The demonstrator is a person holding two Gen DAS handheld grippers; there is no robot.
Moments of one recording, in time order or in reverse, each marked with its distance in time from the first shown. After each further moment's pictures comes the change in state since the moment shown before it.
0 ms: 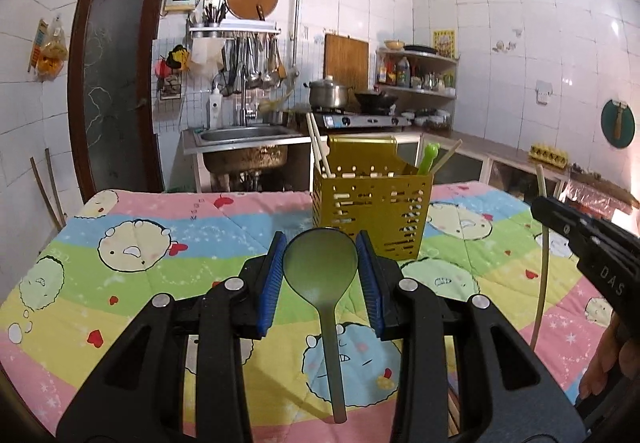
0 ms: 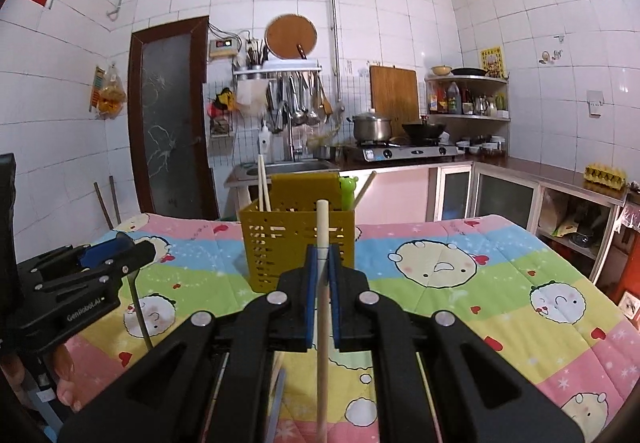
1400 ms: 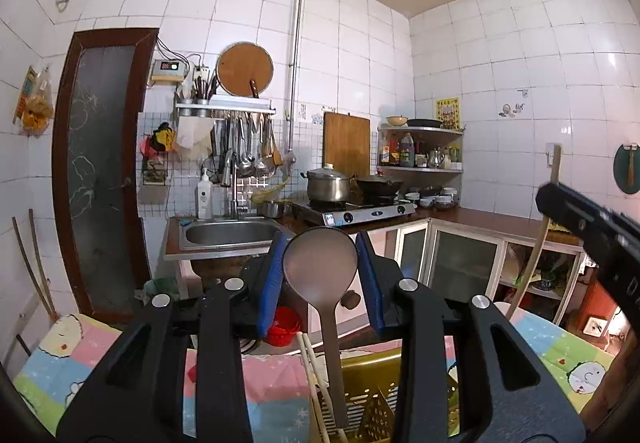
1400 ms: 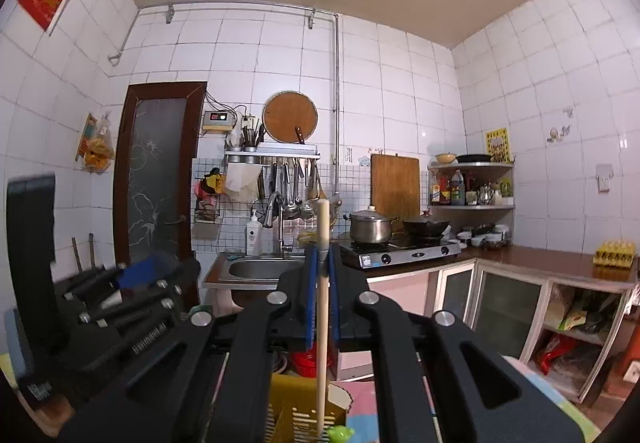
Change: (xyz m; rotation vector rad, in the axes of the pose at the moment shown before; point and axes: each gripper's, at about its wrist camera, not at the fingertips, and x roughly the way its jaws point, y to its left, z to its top) left arm 0.136 -0.011 0.171 0.019 -0.256 -0.007; right arm 0.112 0.004 0.170 -0.055 -0.280 -0.018
